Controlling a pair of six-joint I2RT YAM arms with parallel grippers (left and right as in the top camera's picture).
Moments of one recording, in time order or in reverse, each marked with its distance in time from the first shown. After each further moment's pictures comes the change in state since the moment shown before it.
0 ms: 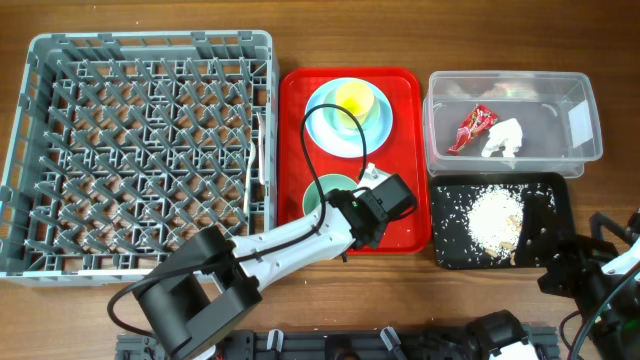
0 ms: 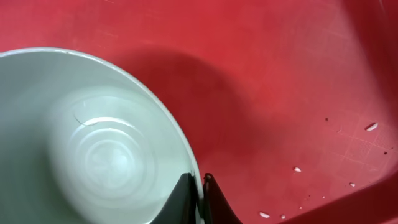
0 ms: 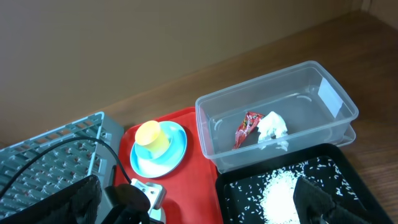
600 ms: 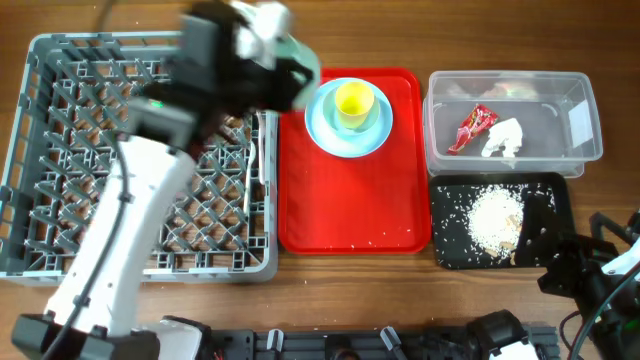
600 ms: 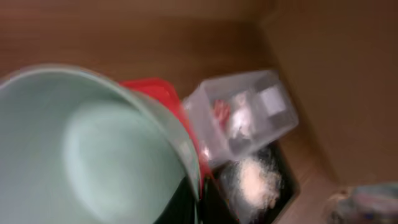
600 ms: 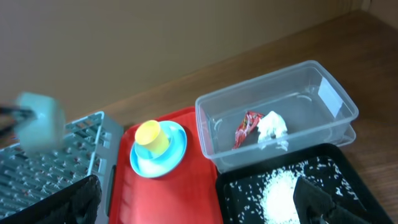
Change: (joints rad) left arm 0.757 -0.293 0.449 -0.094 0.832 0.204; right arm 0.000 0.000 0.000 -0.002 0.000 0.000
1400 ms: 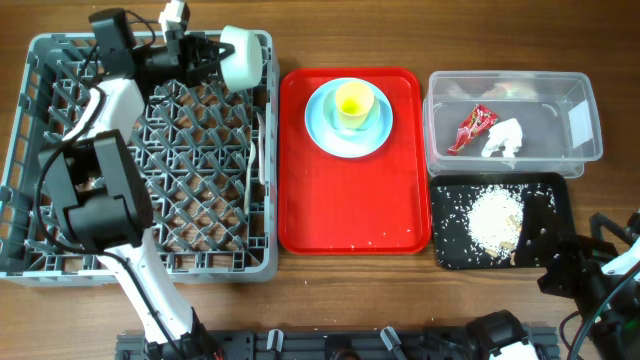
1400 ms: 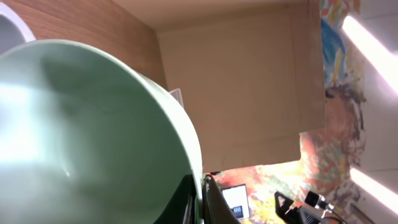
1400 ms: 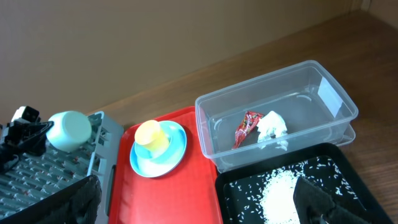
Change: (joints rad) left arm 0.447 0.678 0.011 0.708 0.924 -0.481; right arm 0.000 -0.001 -0.001 0.000 0.000 0.000
